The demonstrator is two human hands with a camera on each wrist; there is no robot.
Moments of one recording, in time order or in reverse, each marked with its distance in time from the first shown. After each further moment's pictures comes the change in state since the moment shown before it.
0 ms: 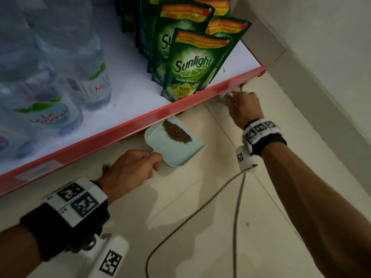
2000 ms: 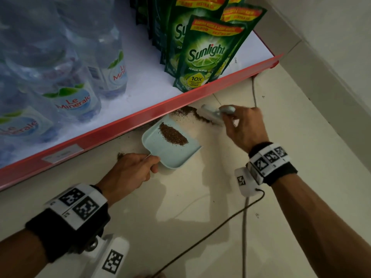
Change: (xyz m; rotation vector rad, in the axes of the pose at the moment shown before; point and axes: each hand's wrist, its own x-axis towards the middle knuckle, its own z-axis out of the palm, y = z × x) left_hand -0.022 -0.032 -0.010 -0.033 0.049 -0.039; right_hand -0.072 -0.039 0.011 0.163 0.134 -0.222
